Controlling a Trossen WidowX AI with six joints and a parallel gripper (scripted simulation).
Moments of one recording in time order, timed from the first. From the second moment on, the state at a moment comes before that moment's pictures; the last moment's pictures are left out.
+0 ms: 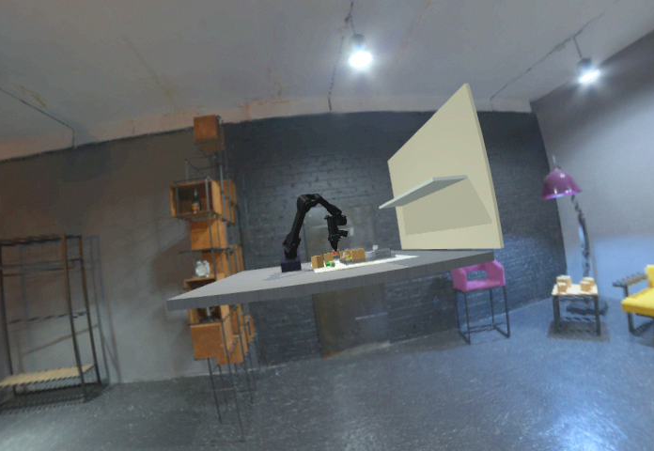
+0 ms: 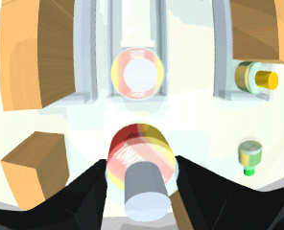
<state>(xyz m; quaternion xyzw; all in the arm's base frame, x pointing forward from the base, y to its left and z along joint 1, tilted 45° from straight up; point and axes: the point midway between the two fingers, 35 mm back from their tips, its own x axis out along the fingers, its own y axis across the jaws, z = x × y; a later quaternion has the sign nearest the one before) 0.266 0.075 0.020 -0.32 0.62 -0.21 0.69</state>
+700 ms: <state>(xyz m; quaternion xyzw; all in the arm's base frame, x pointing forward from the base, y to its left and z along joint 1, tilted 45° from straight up) 0.276 0.058 0.003 -0.32 0.62 -0.21 0.69</state>
